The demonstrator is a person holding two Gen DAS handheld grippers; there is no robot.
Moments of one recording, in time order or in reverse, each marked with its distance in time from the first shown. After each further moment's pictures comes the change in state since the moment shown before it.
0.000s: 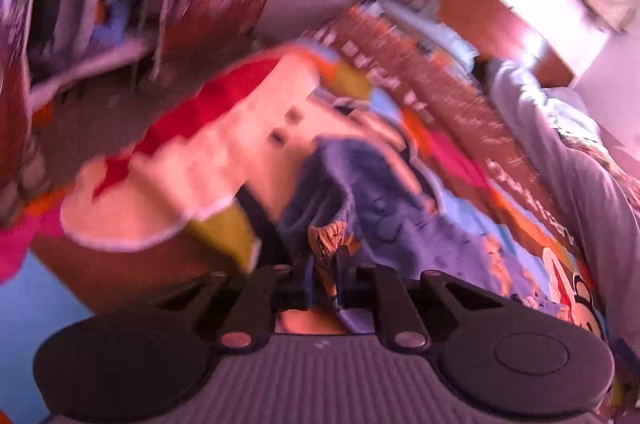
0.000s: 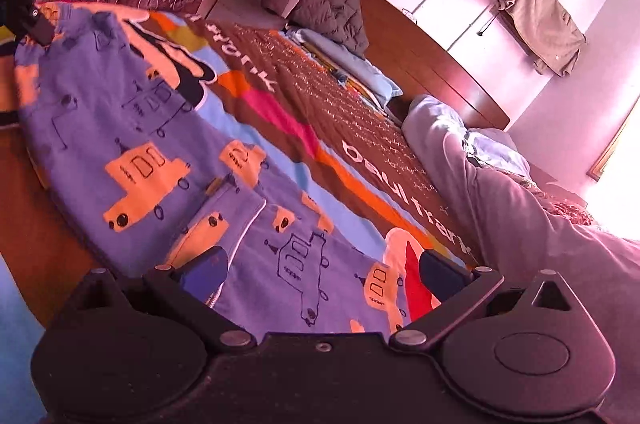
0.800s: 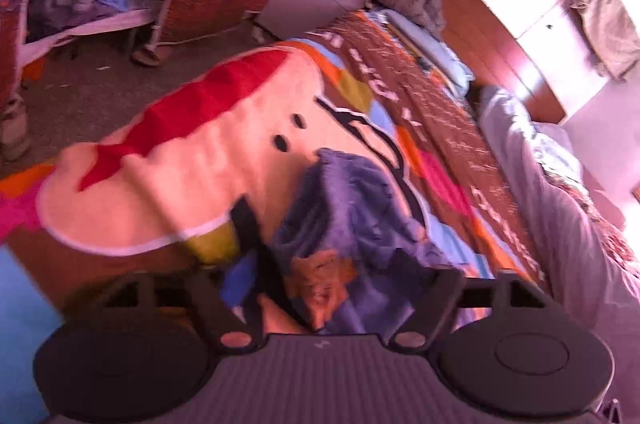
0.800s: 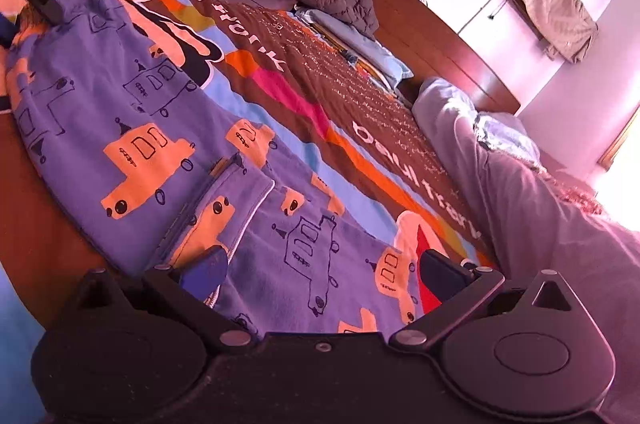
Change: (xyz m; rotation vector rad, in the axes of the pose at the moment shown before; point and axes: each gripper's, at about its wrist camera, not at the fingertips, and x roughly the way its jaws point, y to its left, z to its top) left arm 0.011 0.014 0.012 -0.099 -0.012 -0.105; right arm 0.015 0.002 0.001 0.011 0.061 0.034
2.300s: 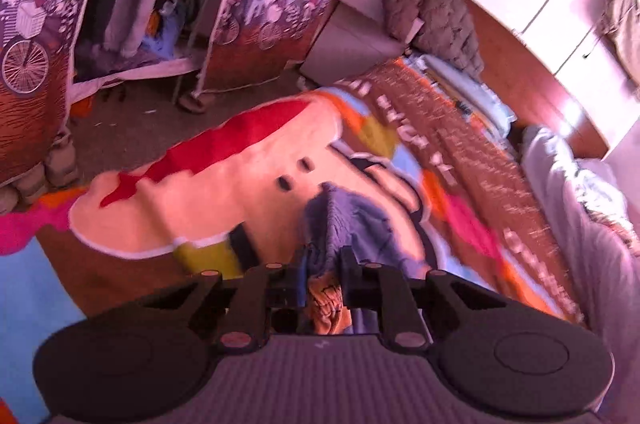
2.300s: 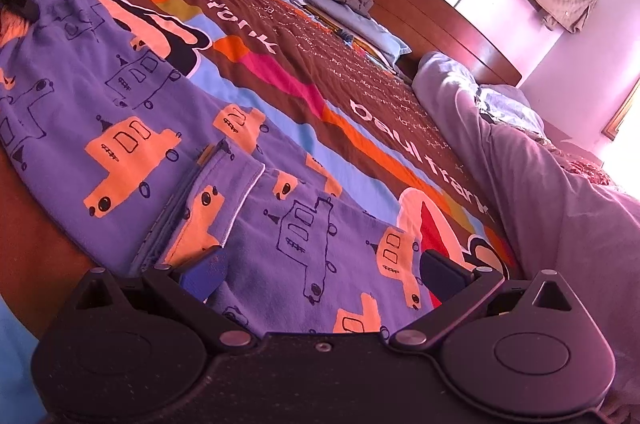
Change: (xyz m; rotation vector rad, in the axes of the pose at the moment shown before) left arm -0.018 -0.046 -0.001 -0.030 -0.171 0.174; right arm 0.015 -0.007 0.001 0.054 0.057 0.012
